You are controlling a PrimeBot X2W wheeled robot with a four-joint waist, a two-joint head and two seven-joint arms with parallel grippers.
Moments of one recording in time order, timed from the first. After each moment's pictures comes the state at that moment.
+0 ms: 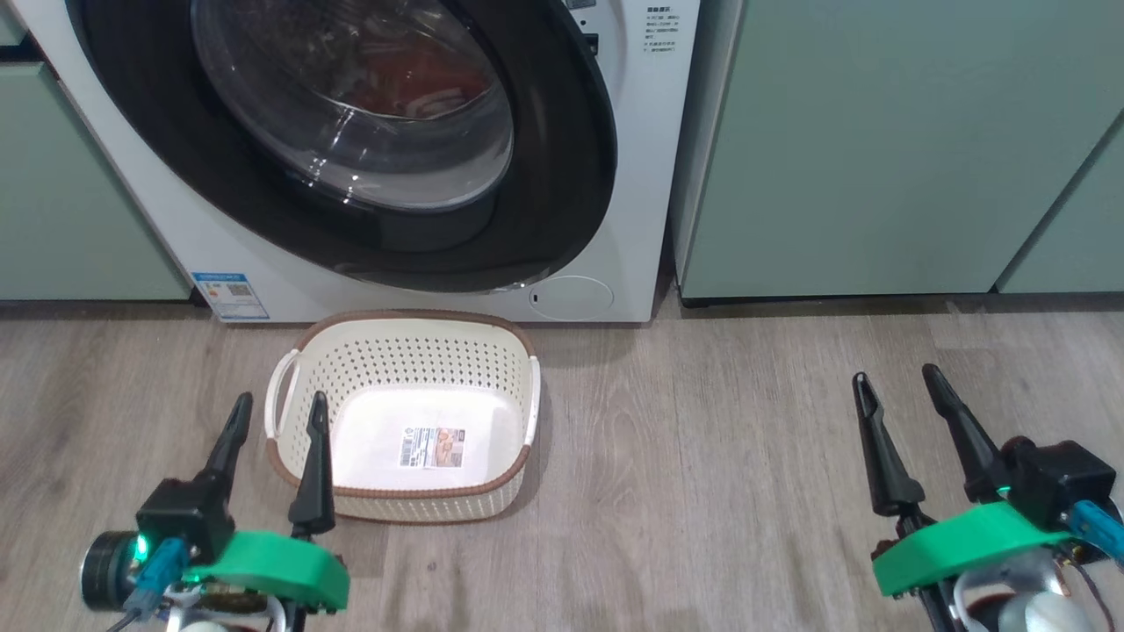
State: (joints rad) left arm 0.06 0.20 -0.17 -0.01 -0.29 0.14 -0.21; right arm 0.10 -0.04 -0.04 -0.05 0.21 0.13 -0.09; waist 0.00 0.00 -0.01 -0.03
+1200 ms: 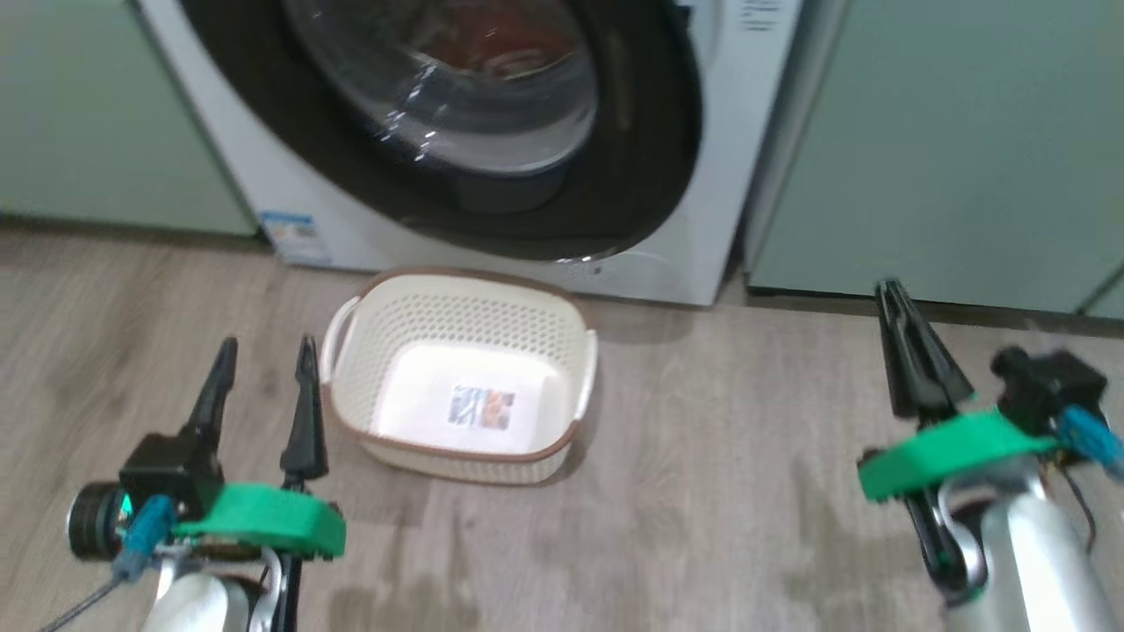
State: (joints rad) left arm 0.00 0.21 -0.18 -0.03 -0.29 0.16 -0.21; right arm -0.07 -0.04 -0.03 0.04 0.22 0.13 -0.10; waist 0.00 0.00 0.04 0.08
